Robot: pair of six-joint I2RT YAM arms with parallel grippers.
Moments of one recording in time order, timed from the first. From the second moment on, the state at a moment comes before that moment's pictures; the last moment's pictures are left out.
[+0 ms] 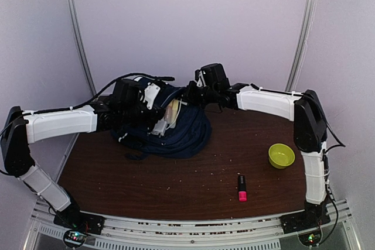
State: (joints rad) left arm -0.71 1.53 1.09 -0.05 -0.02 0.08; right arm 0.71 2.12 1.80 -0.09 -0.18 0.89
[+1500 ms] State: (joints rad) left arm -0.70 1.54 1.09 -0.05 0.00 0.08; right arm 0.72 1.87 1.69 -0.37 -0.03 0.60
